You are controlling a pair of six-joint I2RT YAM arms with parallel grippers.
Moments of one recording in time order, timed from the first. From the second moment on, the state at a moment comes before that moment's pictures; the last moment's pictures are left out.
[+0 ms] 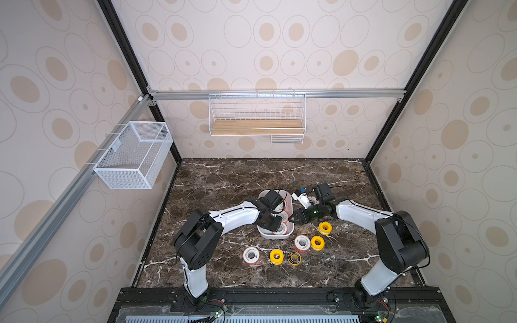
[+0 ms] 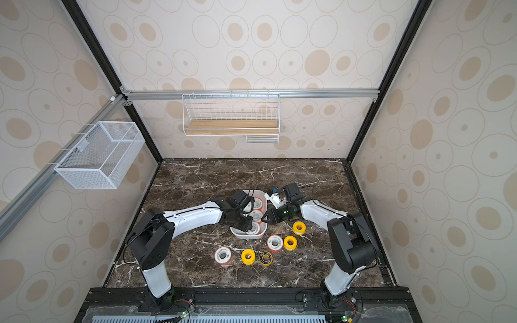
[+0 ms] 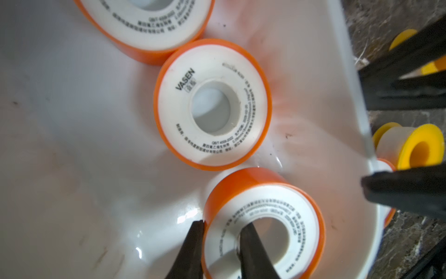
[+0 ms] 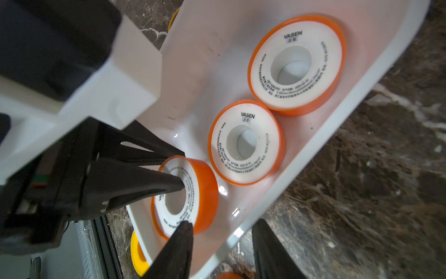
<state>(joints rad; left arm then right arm) -0.75 1.83 1.21 -0.57 0.15 -0.32 0.48 1.67 0.97 -0.35 -0.66 -0.01</state>
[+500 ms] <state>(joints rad) -0.75 1.85 1.22 -0.54 0.20 -0.32 0.48 1.68 0.97 -0.36 -0.66 -0.01</state>
